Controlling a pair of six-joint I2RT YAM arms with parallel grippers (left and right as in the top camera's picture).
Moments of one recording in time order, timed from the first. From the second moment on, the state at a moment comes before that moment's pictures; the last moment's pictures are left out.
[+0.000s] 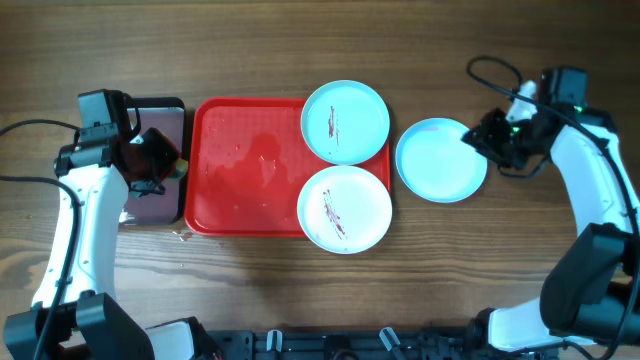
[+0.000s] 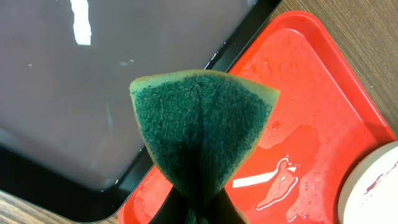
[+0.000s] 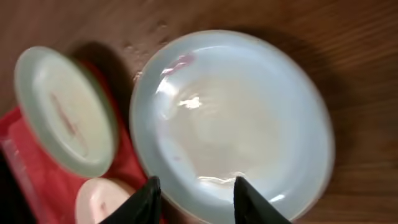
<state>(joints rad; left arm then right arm) 0.21 1.47 1.07 -0.80 0.12 -0.54 -0.20 1.67 1.20 -0.83 -0.43 0.29</state>
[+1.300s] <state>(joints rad) 0.21 1.47 1.07 -0.81 0.12 -0.54 0.38 1.67 0.92 -0.67 -0.42 0.44</state>
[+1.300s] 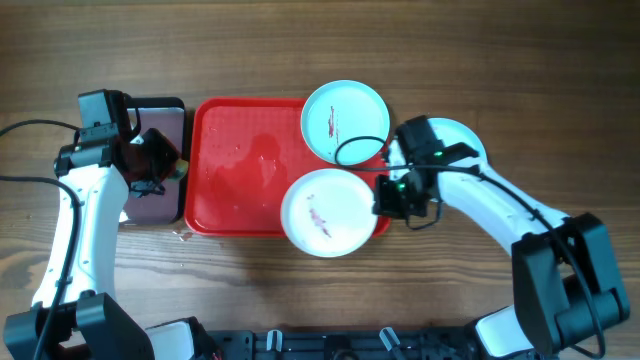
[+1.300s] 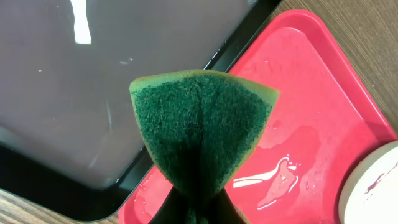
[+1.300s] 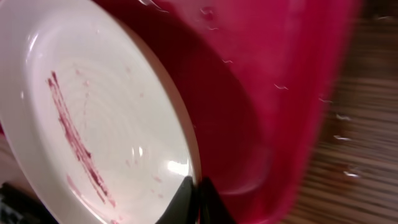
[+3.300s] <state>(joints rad) 0.03 1.49 1.07 -0.78 0.09 -0.54 0.71 1.95 1.13 -0.23 -0.29 0.47</state>
